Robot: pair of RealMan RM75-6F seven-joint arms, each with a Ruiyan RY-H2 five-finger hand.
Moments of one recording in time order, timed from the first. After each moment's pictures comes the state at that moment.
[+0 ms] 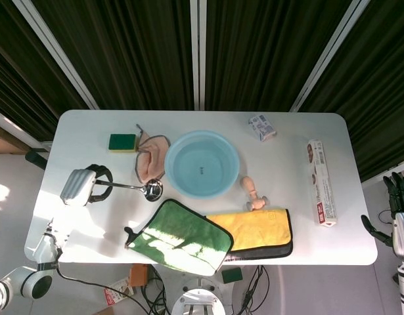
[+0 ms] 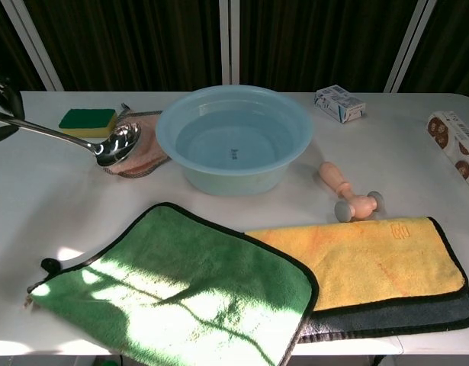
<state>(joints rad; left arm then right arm) -0.42 -1.37 -0.15 -1.45 1.40 1.15 -0.11 0.01 -1.16 0.12 -1.53 -1.56 1.68 0.05</state>
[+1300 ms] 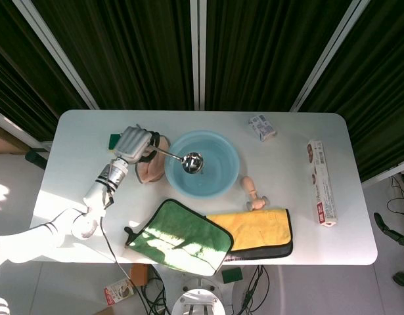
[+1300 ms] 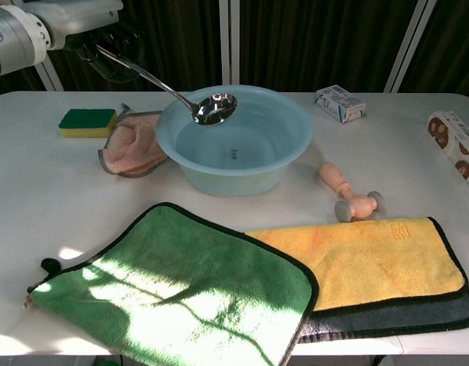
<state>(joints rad) -0.86 -1.52 -0.27 -1.25 1.18 0.86 0.19 0.00 -1.15 0.14 -1.50 -1.51 1.68 0.11</state>
